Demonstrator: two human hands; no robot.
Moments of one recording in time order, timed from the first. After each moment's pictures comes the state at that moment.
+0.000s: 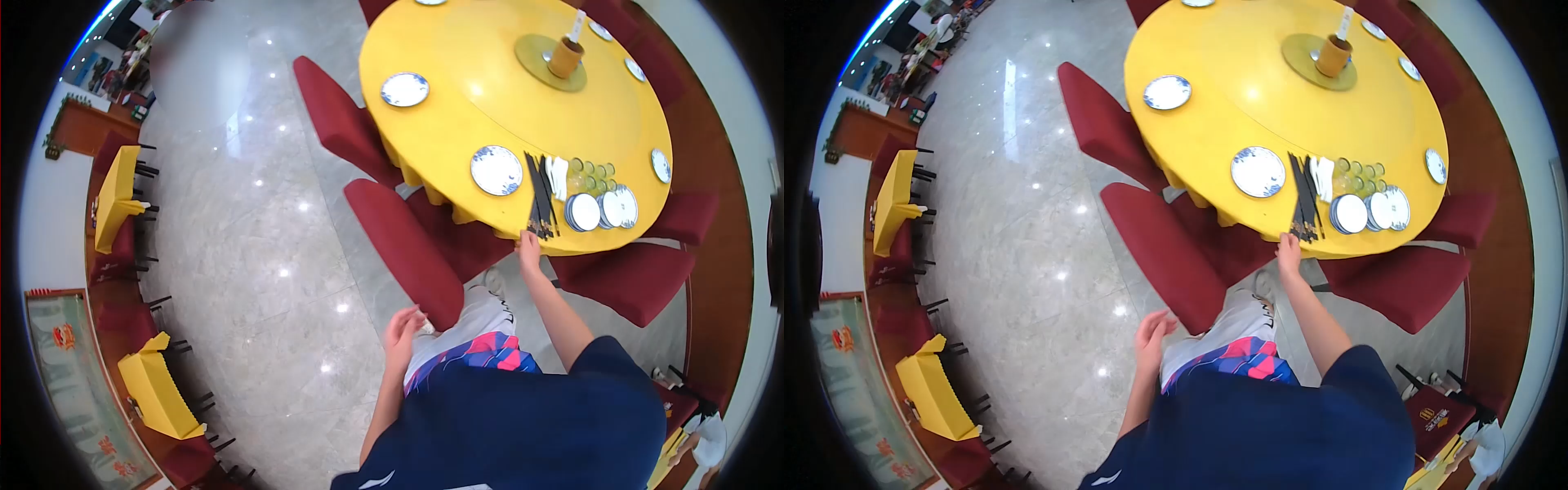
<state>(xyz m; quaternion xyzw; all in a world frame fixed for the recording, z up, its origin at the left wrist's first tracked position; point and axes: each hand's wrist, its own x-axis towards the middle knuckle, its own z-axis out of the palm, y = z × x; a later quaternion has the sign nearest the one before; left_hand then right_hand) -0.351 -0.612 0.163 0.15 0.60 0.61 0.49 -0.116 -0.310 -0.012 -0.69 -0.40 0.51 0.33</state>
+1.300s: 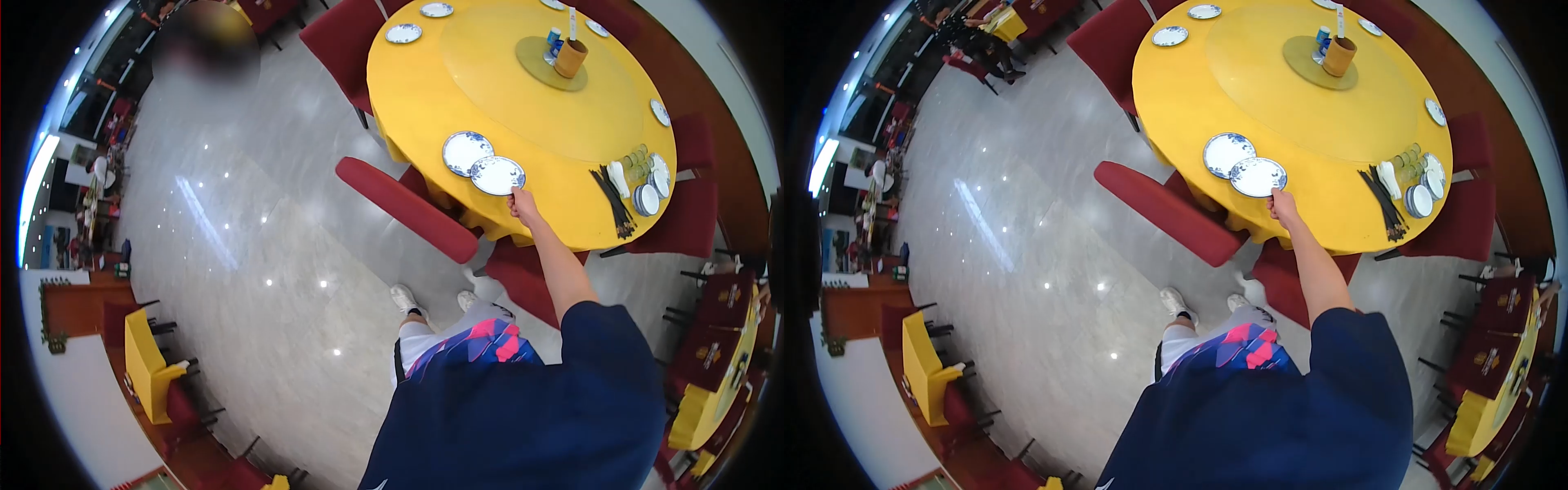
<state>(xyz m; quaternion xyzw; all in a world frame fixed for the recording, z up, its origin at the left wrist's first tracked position) -0.976 -0.709 -0.041 -0.04 0.77 0.36 0.52 -0.534 -0.121 0.028 -0.64 -0.23 0.62 0.40</state>
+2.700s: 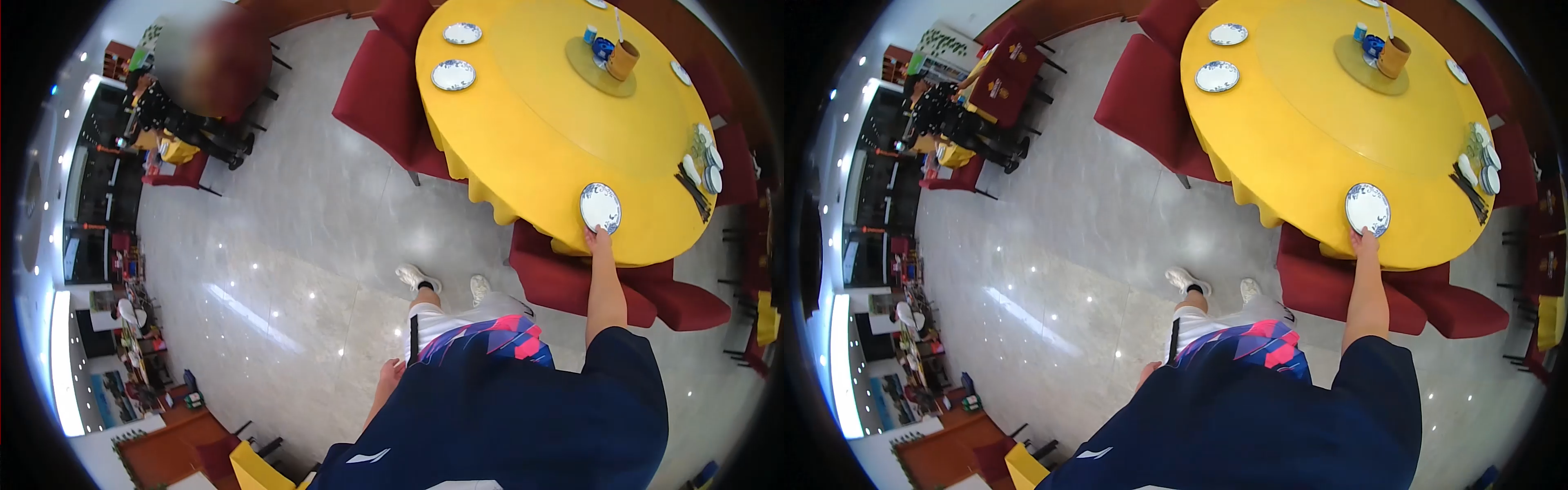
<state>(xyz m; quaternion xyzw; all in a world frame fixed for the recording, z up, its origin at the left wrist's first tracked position) -1.482 -0.020 0.037 0.28 0.75 0.07 0.60 -0.716 0.013 -0.104 -0.56 0.25 0.37 0.70</state>
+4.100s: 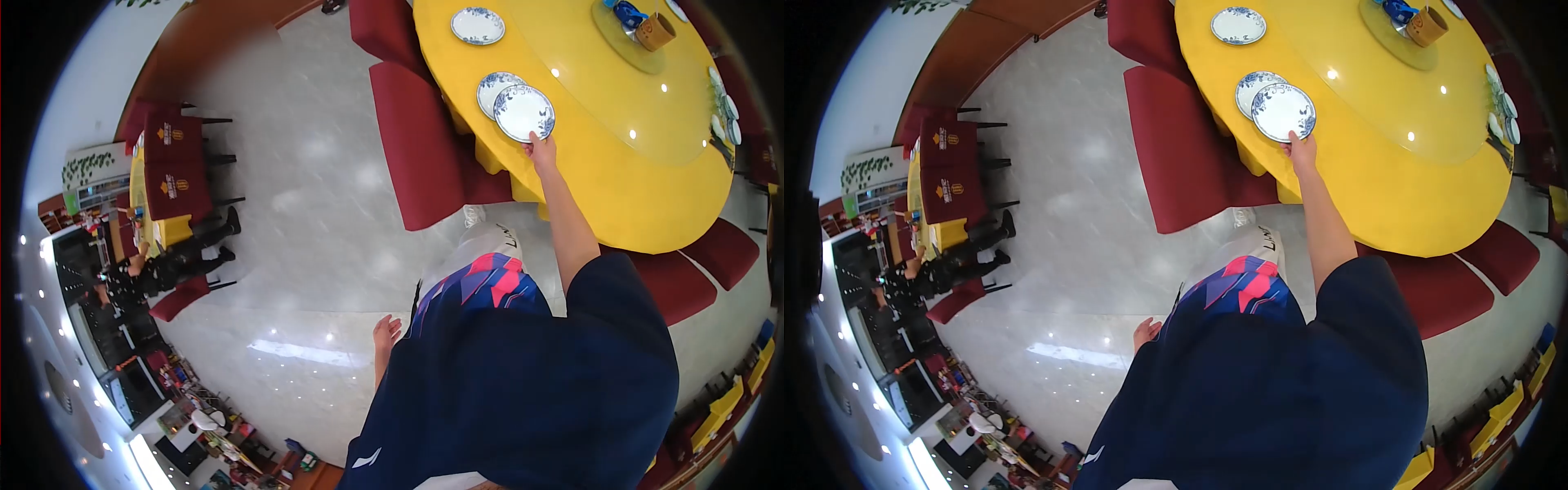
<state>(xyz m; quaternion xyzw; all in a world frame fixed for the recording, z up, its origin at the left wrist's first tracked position) -1.561 0.637 0.041 0.30 0.73 0.01 0.61 -0.894 0.594 -0.041 -0.62 0.15 0.30 0.71</state>
